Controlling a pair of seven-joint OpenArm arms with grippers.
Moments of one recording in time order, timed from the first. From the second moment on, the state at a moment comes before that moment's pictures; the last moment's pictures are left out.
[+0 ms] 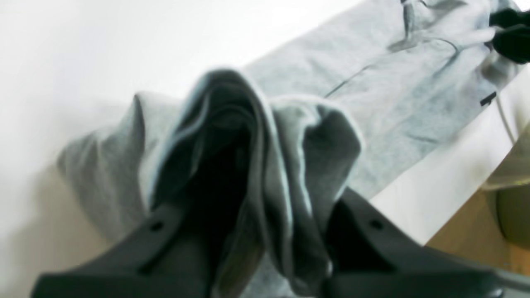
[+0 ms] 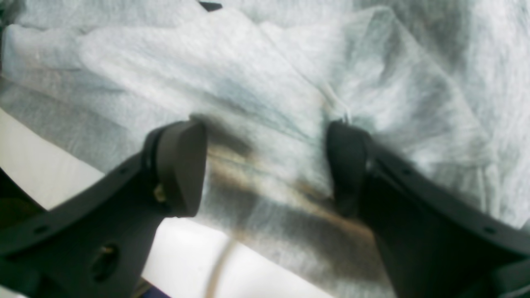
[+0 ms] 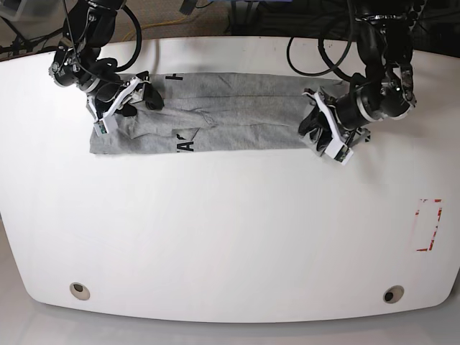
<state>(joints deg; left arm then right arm) 7.9 -9.3 -11.0 105.0 -35.9 -38.9 64.1 -13.1 5.2 29.9 93.0 37.2 41.5 -67.1</state>
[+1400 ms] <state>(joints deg) 2.9 -3.6 11.8 110.6 -29.7 -26.2 63.6 -13.1 4.3 29.7 93.0 37.9 41.6 -67.1</state>
